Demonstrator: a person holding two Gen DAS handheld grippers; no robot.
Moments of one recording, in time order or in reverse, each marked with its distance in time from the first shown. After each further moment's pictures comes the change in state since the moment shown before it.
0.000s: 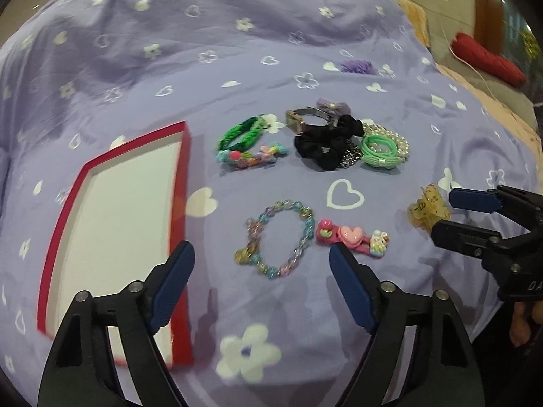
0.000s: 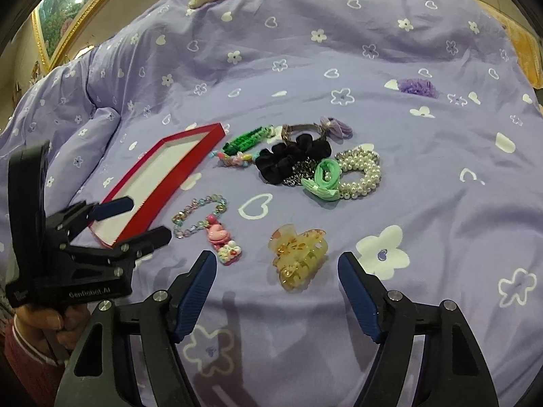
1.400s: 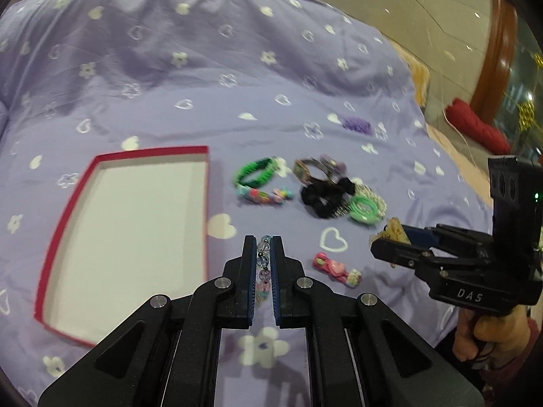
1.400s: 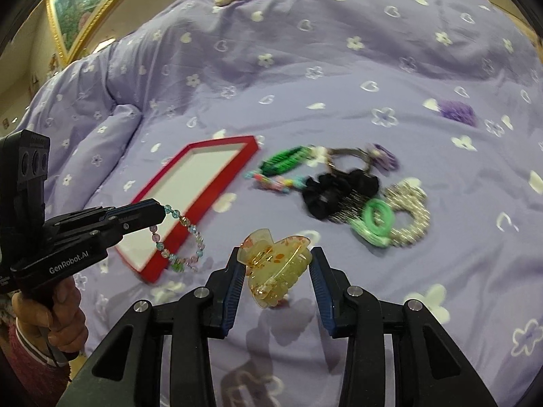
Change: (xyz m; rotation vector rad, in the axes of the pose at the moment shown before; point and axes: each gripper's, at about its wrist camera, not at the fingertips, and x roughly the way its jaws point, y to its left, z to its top) left arm -0.053 0.066 0.013 -0.230 -0.104 -0.135; right arm 0.008 0.045 0.044 -0.084 -0.010 0.106
